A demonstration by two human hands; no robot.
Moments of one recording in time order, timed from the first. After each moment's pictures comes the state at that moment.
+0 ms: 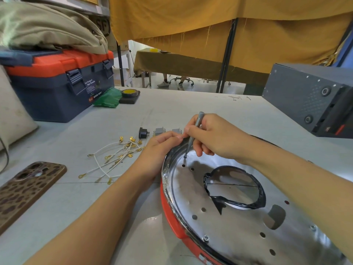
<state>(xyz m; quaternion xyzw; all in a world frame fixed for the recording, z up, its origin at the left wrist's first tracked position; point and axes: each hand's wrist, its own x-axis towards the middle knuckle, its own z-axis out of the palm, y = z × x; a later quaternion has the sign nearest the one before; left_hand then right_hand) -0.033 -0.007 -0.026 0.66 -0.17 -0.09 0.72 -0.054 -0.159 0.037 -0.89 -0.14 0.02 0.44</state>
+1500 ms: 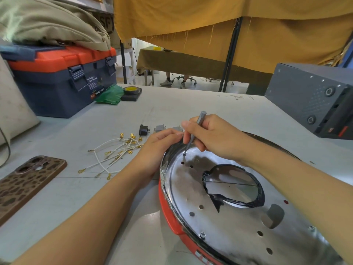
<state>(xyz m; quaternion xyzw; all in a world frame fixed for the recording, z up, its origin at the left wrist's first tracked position) -0.035 -0.008 -0.024 0.66 -0.16 -0.09 0.73 -0.056 -0.160 0.033 -0.88 -0.16 0.01 0.44</state>
